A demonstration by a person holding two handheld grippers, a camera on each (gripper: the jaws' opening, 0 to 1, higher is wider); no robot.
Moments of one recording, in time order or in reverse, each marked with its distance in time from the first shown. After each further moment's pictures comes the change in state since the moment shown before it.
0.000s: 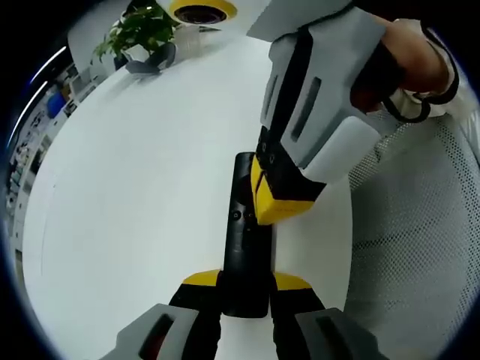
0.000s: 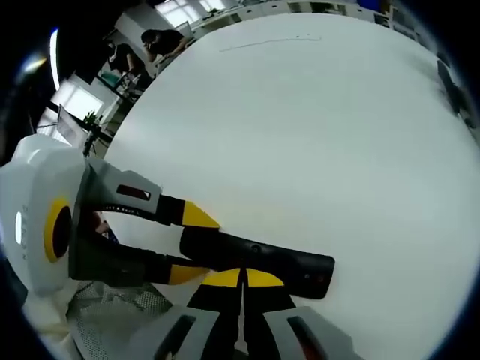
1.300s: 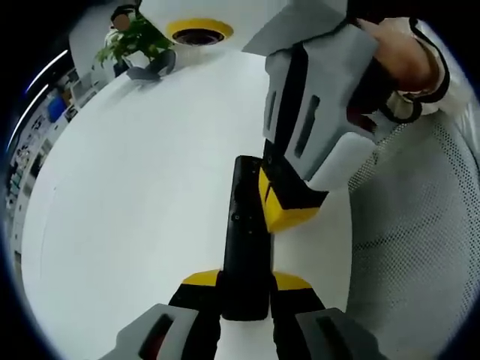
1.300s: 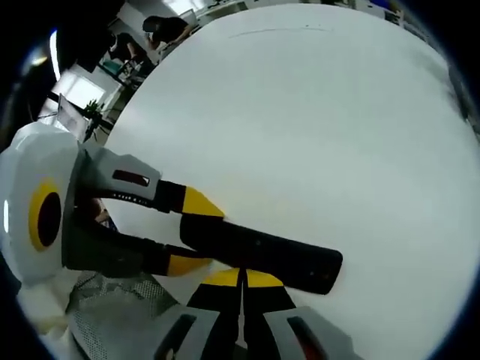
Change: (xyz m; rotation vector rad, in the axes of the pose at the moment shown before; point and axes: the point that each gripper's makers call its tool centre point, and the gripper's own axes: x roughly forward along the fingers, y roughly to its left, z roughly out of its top) left arm 0.000 0.000 0.001 0.007 -0.050 0.000; right arm 0.006 0.001 -0.007 -0.023 0.057 0.012
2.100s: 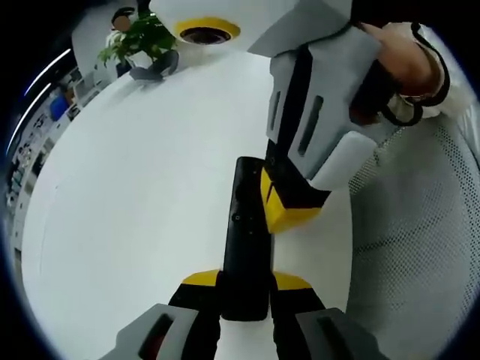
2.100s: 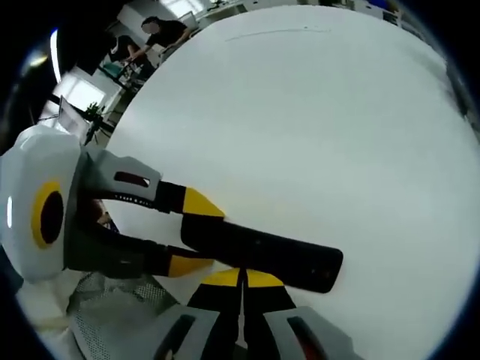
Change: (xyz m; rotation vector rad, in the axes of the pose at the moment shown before) left arm 0.000 0.000 -0.001 -0.008 -0.008 0.007; right arm -0.003 0.001 -0.002 0.026 -0.019 0.022
